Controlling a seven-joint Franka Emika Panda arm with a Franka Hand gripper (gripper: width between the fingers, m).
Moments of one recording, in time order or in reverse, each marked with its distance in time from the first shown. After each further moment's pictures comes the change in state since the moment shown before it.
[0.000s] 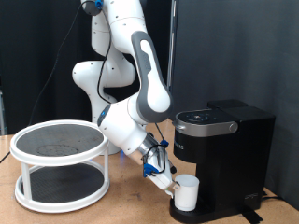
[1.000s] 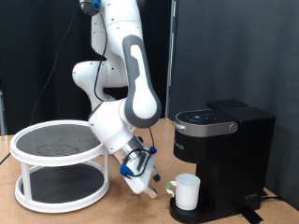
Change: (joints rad) arm -0.030 0.000 -0.023 -0.061 0.131 0.179 -0.094
